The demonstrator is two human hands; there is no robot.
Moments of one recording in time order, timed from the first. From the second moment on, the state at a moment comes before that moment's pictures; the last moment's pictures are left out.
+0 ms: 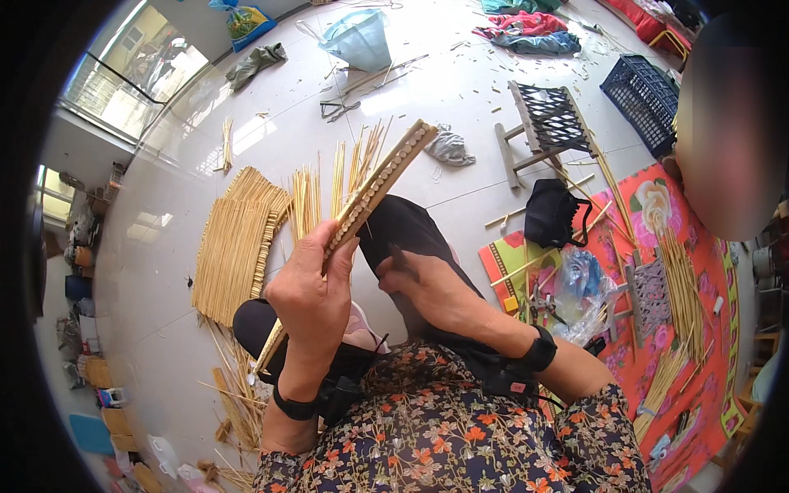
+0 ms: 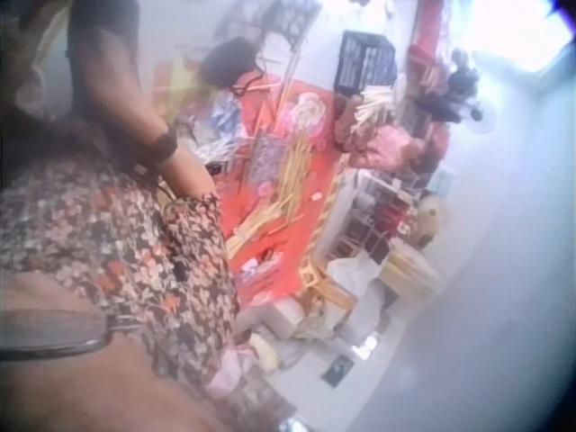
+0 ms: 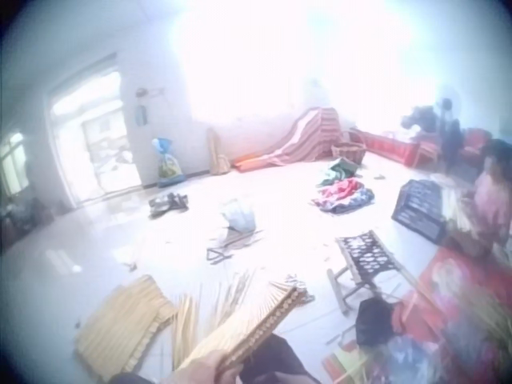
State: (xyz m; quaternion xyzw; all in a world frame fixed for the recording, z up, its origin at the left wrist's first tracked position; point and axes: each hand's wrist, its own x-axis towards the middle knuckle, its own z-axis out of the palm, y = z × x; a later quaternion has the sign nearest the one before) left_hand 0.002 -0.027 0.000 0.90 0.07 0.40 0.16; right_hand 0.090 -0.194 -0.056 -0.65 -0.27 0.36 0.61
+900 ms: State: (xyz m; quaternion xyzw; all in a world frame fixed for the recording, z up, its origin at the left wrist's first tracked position) left_hand 0.004 -0.026 0.003 0.88 0.10 0.40 0.22; right_hand 0.091 -0.163 -0.022 -0.65 -0.28 0.35 0.61
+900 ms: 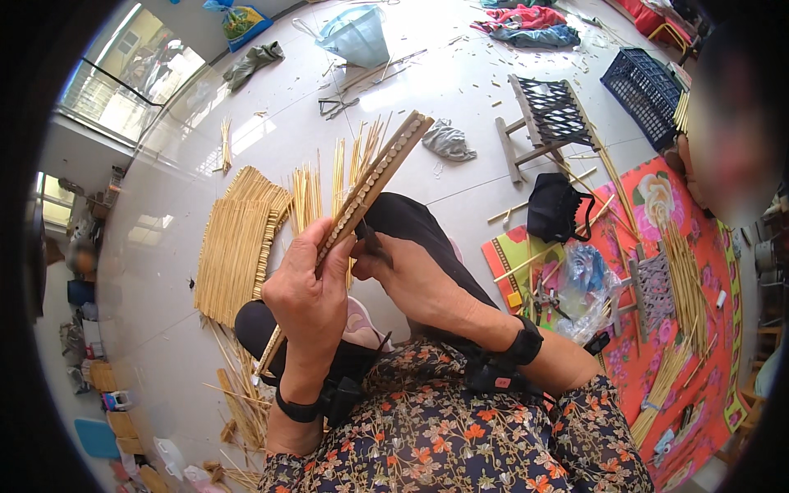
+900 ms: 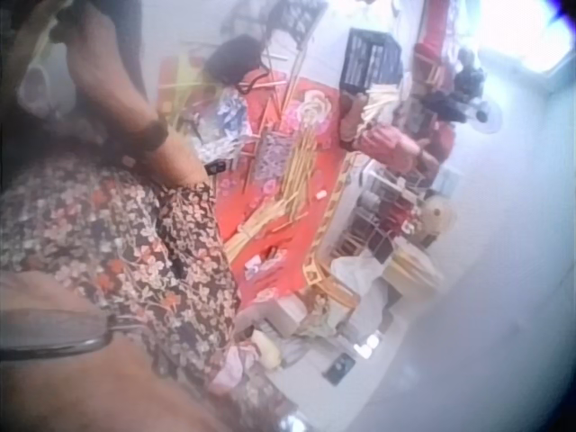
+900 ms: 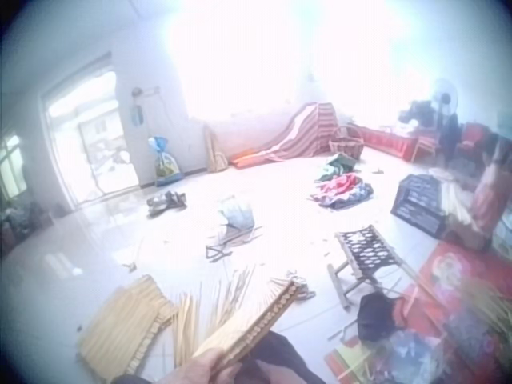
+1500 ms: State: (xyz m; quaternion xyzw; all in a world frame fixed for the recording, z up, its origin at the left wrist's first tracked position) left_hand 0.005 -0.026 0.004 0.88 0.10 0.40 0.22; right_hand 0.094 -0.162 -0.042 -0.63 -0.28 0.37 0.63
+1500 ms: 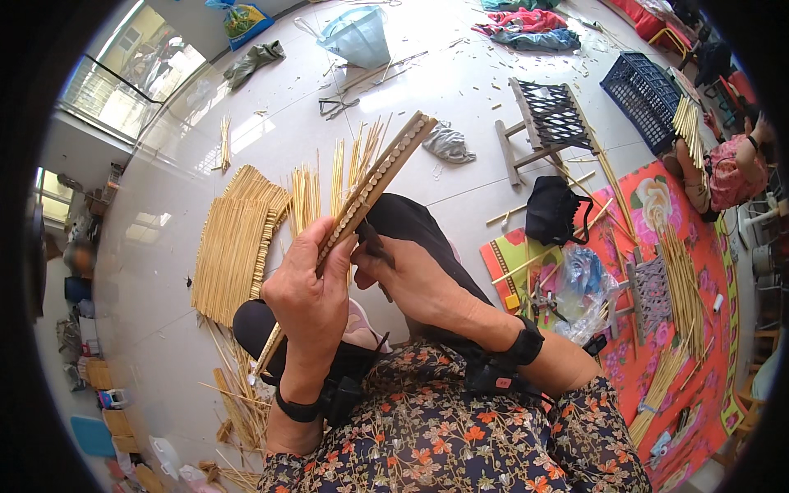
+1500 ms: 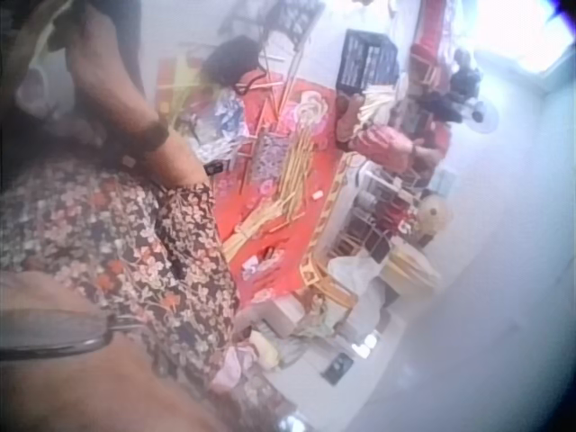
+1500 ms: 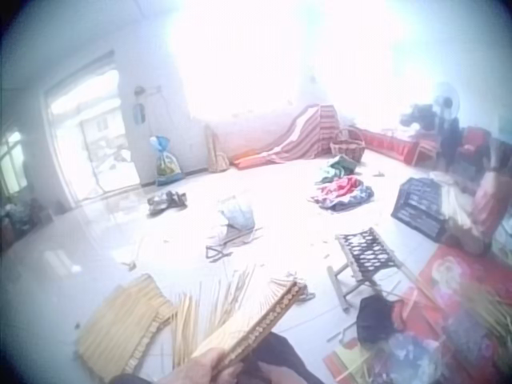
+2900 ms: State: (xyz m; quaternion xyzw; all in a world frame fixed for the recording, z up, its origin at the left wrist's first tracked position) left_hand 0.020 -0.008 0.000 0.88 0.13 0.41 0.20; right_hand 0.084 -0.247 -0.050 -0.54 -0.20 0.63 0.53
